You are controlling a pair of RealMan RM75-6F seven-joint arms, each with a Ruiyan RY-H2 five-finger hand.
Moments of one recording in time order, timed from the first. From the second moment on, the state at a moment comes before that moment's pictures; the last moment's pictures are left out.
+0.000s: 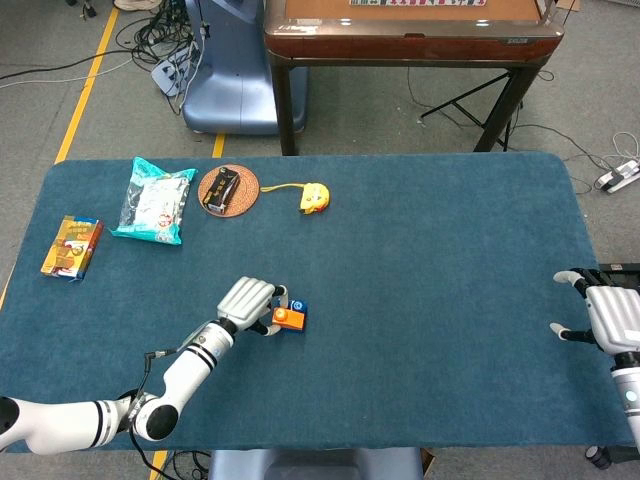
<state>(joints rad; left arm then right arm) -0.88 -1.58 -0.17 -1.55 0.95 0.87 0.35 0.21 -1.02 0.11 -1.54 -1.33 1.22 0.06</state>
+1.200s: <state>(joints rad) -0.76 -1.53 -0.28 -1.65 0.90 0.97 0.03 0.34 -1.10 0.20 -1.57 -1.40 1.22 0.14</state>
